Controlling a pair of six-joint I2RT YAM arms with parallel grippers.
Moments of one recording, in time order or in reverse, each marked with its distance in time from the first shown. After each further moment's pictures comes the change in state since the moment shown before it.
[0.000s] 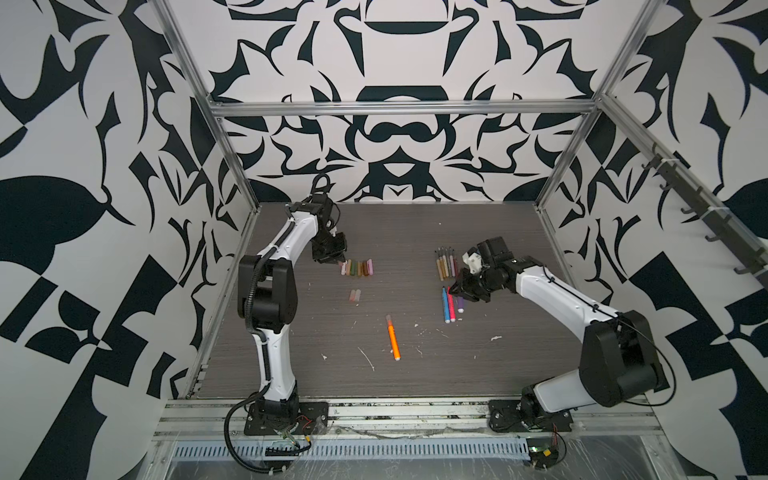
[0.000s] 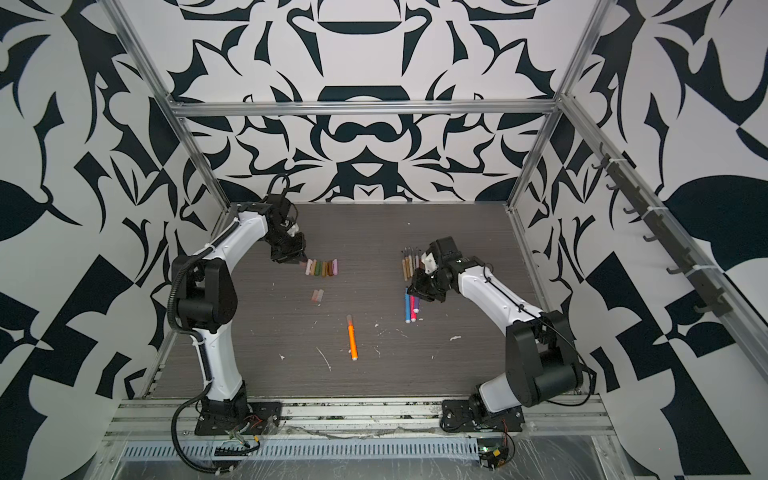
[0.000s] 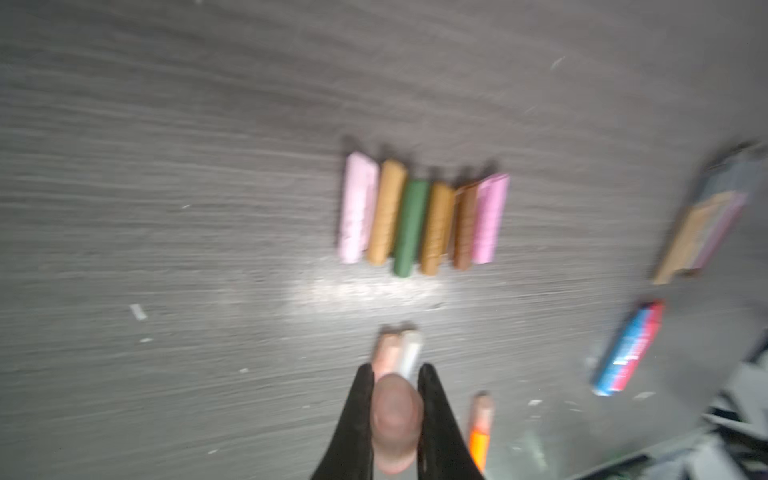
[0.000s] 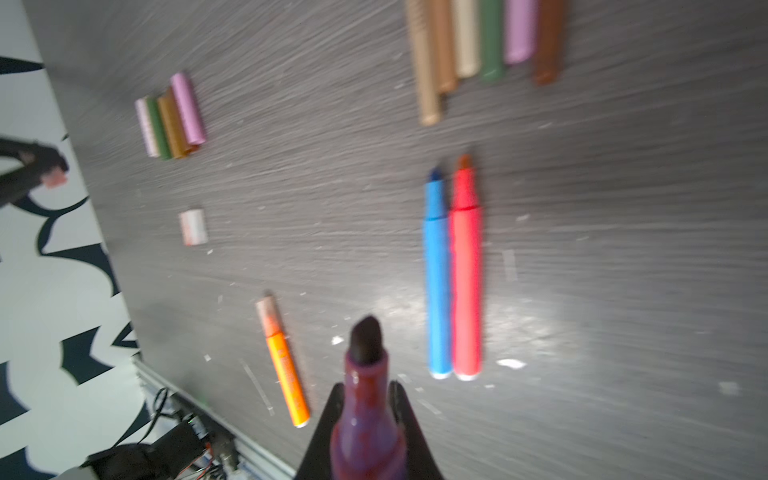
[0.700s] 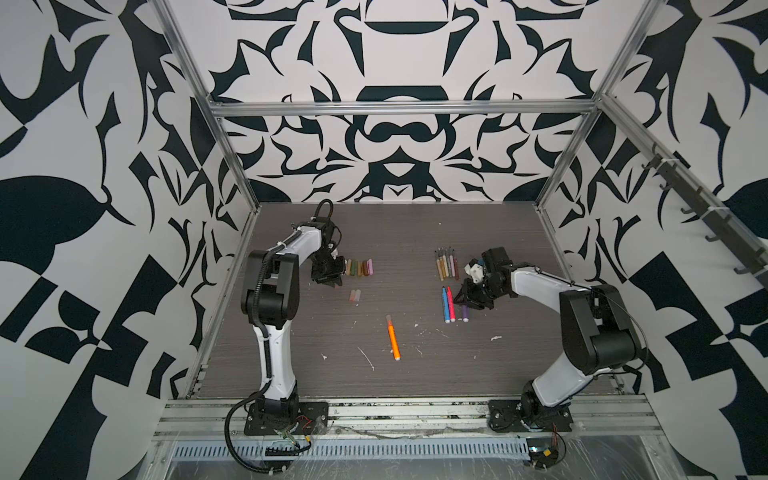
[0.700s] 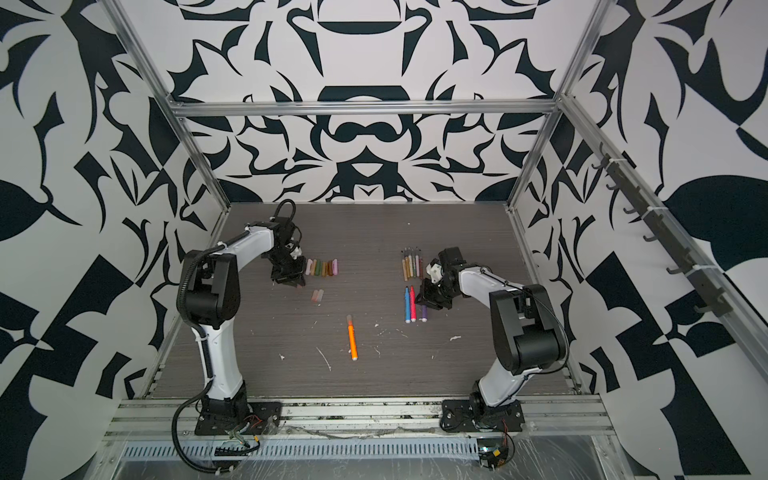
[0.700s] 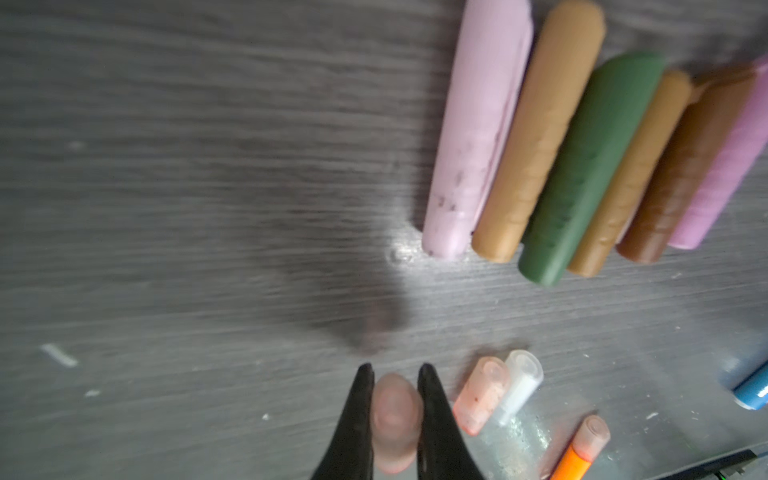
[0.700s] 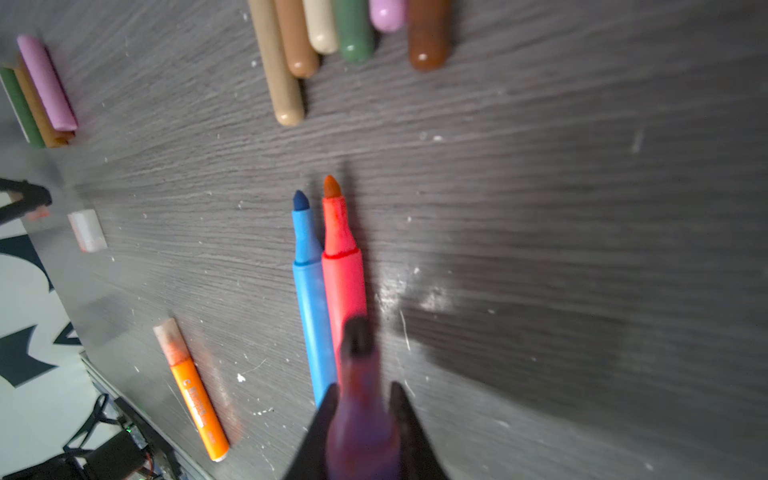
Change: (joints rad) left arm -0.009 0.047 -0.198 0.096 0.013 0.070; right arm -0.088 0.166 -0.096 0.152 -0.058 -0.132
